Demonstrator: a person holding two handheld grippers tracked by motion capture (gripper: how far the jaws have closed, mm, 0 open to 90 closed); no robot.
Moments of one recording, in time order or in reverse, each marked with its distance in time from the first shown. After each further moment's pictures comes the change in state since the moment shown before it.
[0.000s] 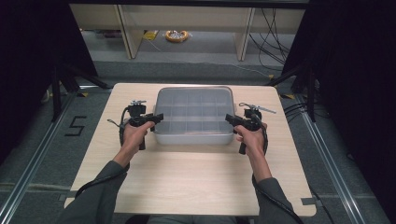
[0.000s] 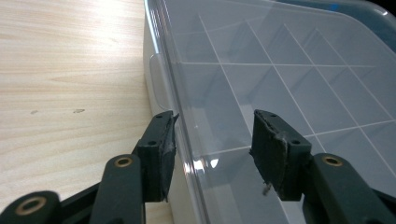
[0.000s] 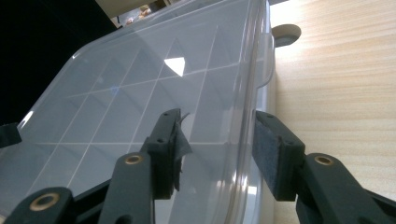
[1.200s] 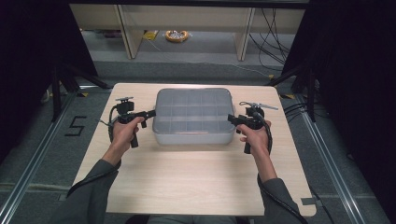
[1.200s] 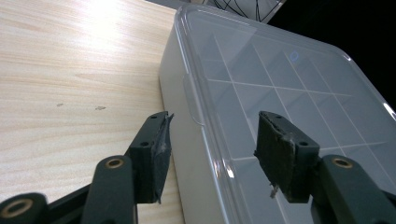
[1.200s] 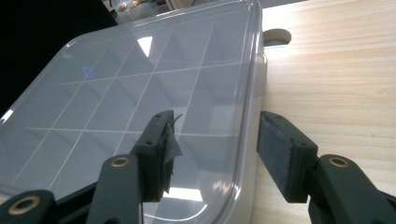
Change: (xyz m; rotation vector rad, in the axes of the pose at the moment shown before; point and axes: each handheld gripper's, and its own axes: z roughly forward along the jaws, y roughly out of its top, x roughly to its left) left arm 0.024 0.011 -0.021 -0.025 -0.057 -0.135; right arm 0.002 0.010 -0.014 0.039 -0.031 -0.076
